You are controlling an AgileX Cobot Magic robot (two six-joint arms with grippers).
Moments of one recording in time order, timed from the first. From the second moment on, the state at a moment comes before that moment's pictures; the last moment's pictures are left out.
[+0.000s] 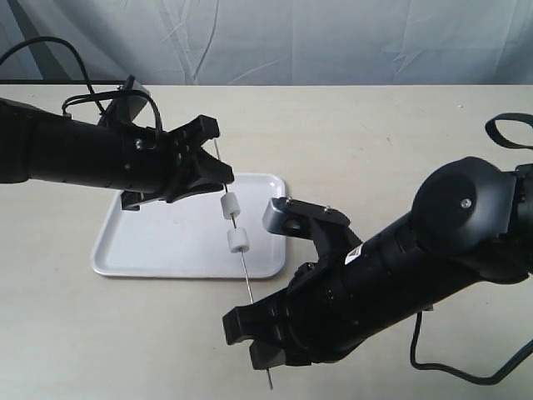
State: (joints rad) left arm -0.35 1.66 -0.82 -1.60 0.58 0.85; right arm 0.84 1.51 -0.69 0.97 0.58 -0.29
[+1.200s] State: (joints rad) left arm -0.15 1.66 -0.84 -1.49 0.52 0.89; right arm 0.98 1.39 -0.44 1.00 0.47 -0.30
